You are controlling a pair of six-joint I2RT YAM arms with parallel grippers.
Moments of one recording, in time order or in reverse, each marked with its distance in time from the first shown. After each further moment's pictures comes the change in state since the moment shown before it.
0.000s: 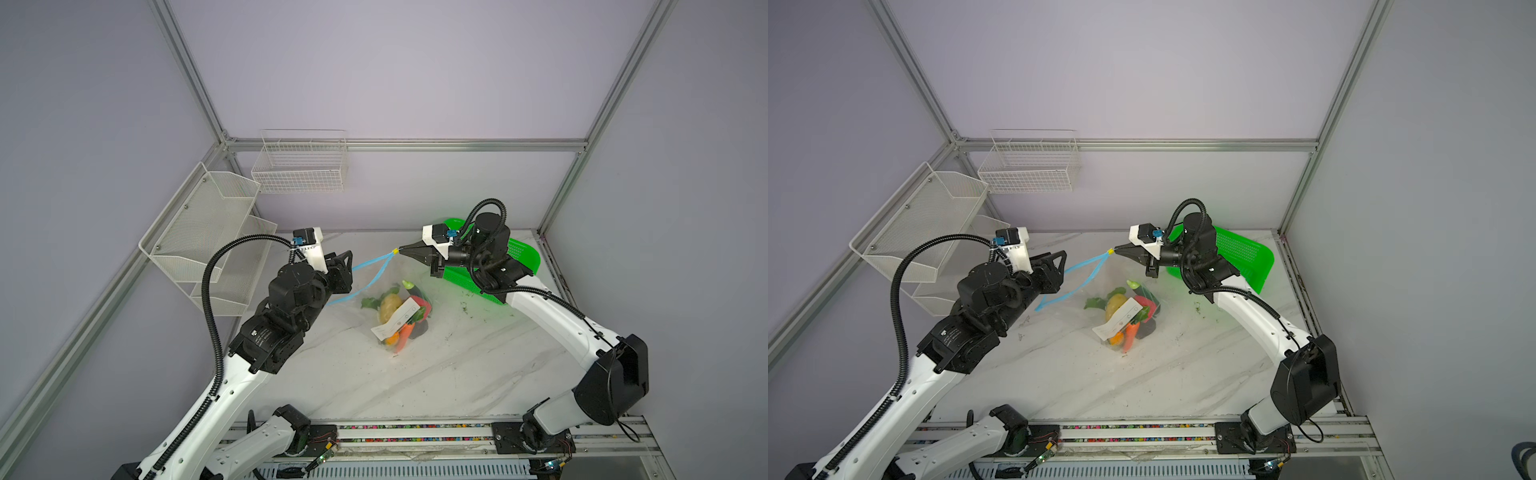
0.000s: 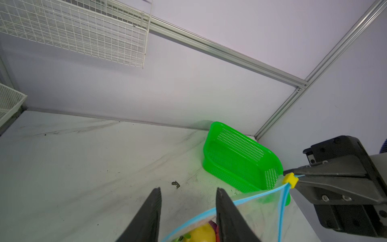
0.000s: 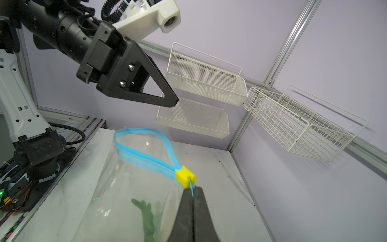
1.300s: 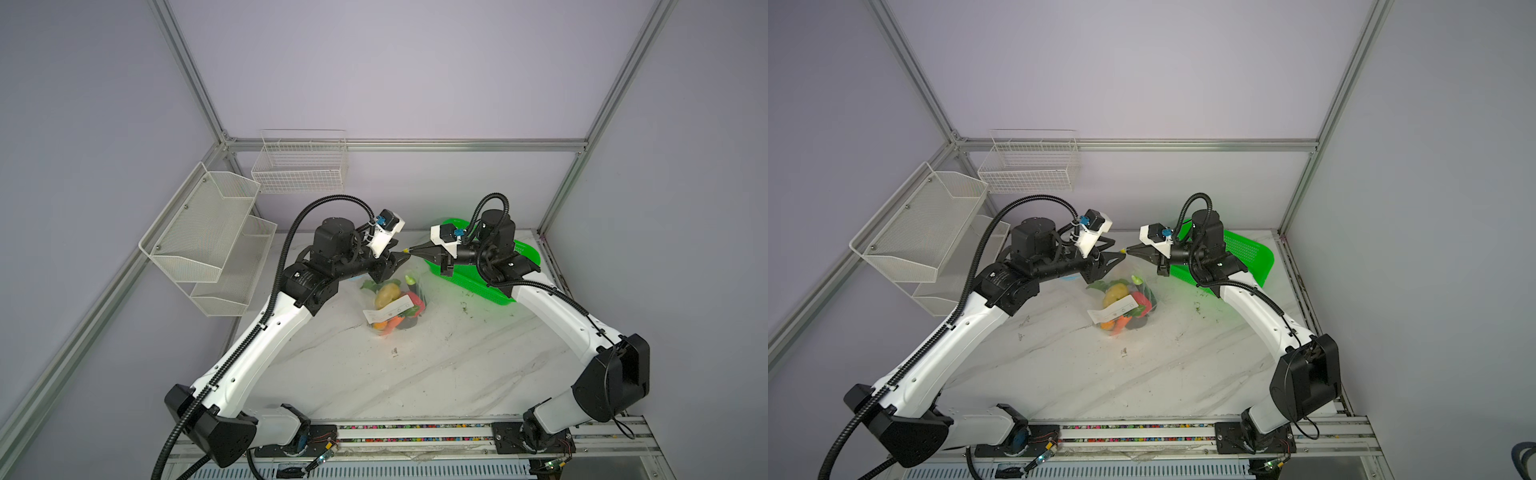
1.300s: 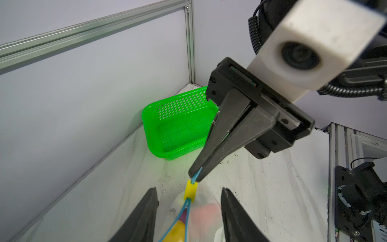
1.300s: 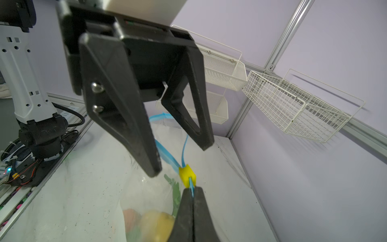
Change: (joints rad) left arm 0.008 0.413 0.322 -0.073 0.605 0.612; right arm -0.079 0.007 -0.003 -0.106 -0.071 -0.097
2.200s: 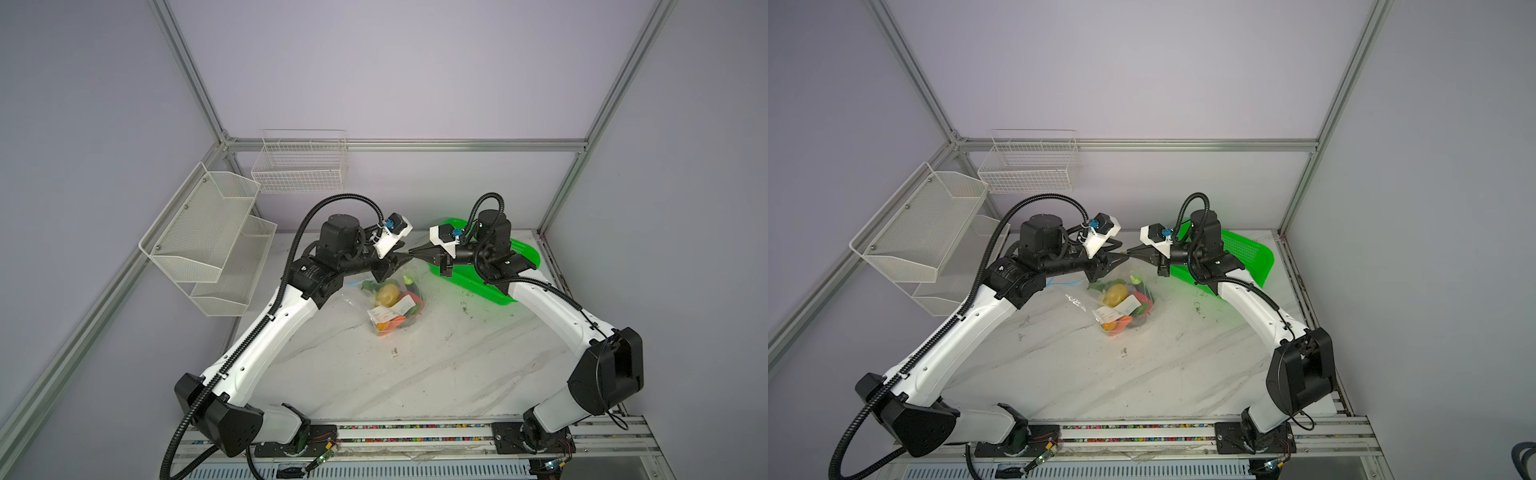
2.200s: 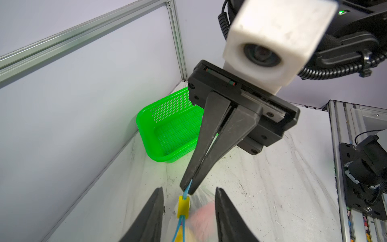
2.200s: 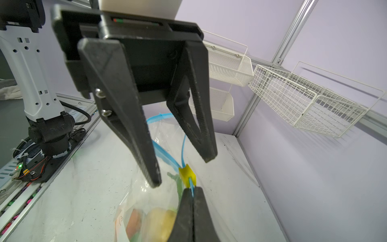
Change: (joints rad) left arm 0.011 0.041 0.024 -0.006 0.069 0.113; right arm -0.010 0.035 0.006 -0.002 -0.041 0.000
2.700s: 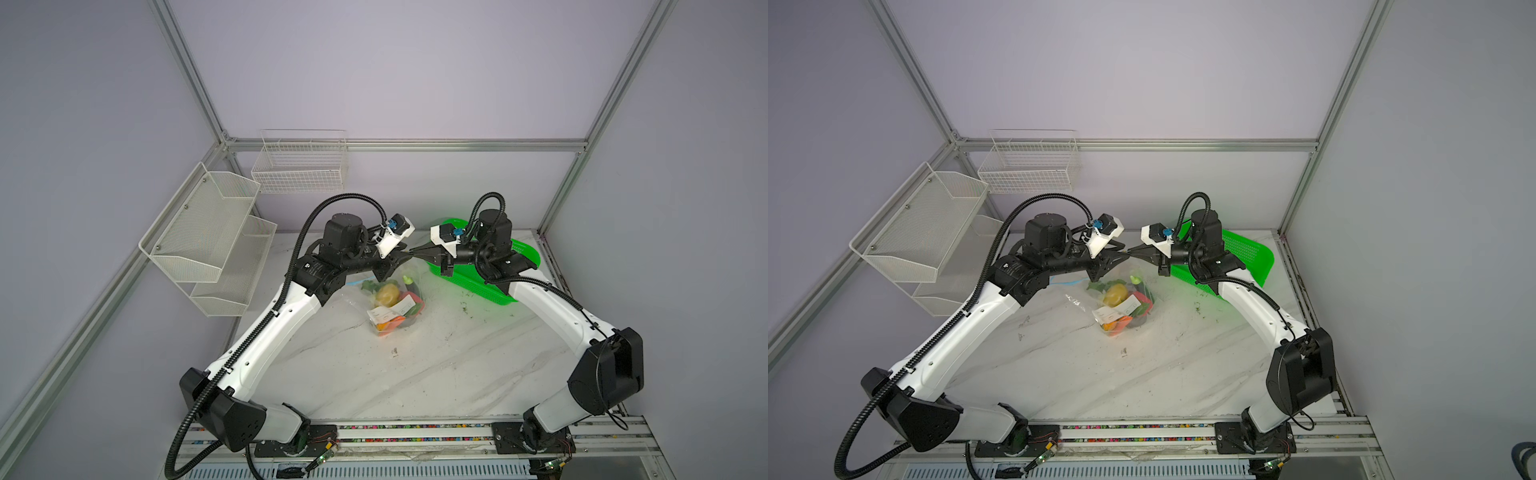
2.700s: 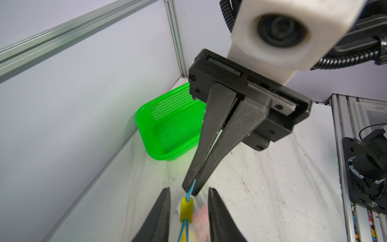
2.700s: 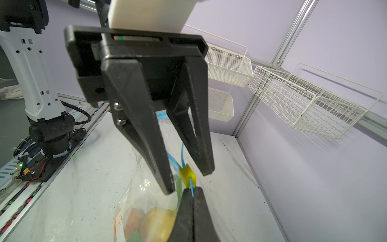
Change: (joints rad) left arm 0.000 0.019 0.011 -0.010 -0.006 0.026; right arm -0.006 0.000 0.001 0.000 -0.006 -0.003
